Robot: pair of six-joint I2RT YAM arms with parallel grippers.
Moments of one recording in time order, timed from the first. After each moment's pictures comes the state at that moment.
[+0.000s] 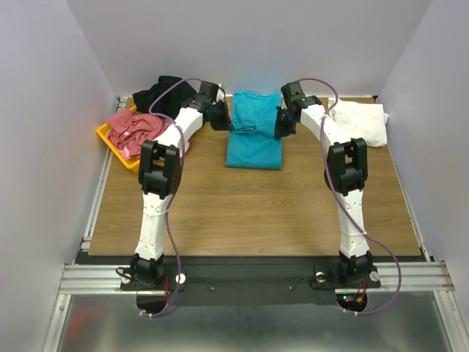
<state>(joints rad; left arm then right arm) -0.34 2.32 2.08 -0.57 0.29 -0.50 0.29 2.35 2.14 -0.83 -0.08 0.42</state>
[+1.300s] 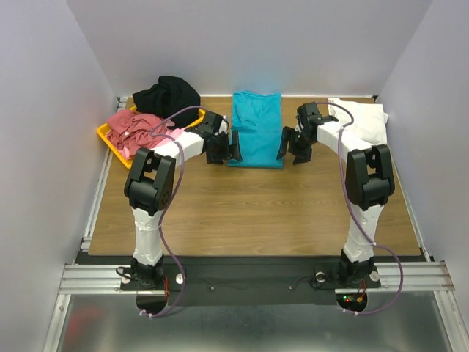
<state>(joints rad) -0.41 2.03 1.48 -0.39 0.25 -0.46 0.23 2.03 1.59 -0.70 -0.24 0.44</state>
